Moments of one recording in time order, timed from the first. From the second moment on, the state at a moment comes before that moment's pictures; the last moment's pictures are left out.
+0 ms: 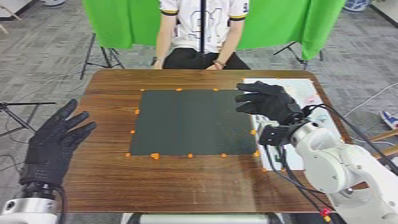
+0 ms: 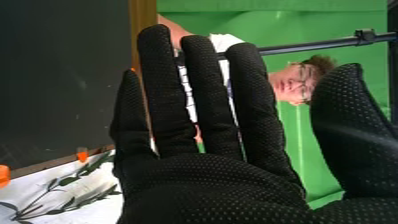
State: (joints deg) left arm 146.2 -44.8 -103.6 -136.3 32.5 25.3 24.6; right arm -93.1 -46.1 73.0 -118.9 -44.3 14.0 13.0
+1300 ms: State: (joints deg) left arm 146.5 -44.9 -103.4 -136.3 32.6 25.4 25.6; right arm -92.4 -45.8 72.9 -119.6 -45.9 15.7 13.2
